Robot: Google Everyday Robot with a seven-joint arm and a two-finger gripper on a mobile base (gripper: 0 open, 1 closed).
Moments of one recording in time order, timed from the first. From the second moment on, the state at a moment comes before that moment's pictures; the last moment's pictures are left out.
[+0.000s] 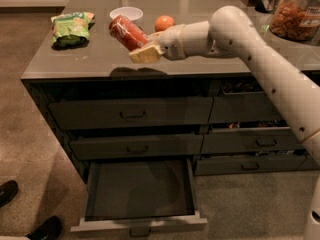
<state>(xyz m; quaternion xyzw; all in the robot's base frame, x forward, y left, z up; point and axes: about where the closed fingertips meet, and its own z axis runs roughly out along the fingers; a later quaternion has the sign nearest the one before) 0.708 0.045 0.902 -0.46 0.66 0.32 0.49</state>
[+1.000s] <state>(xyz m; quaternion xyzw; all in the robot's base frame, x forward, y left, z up) 0.663 0.037 0.900 -0.56 0.60 0.34 0.45</state>
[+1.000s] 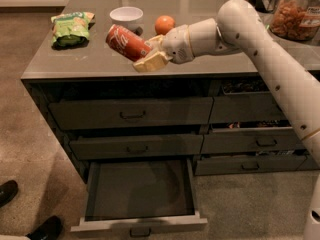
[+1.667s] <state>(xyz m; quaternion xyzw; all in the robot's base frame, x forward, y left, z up) 0.635 0.050 0.888 -0.57 0.58 0.34 0.48</state>
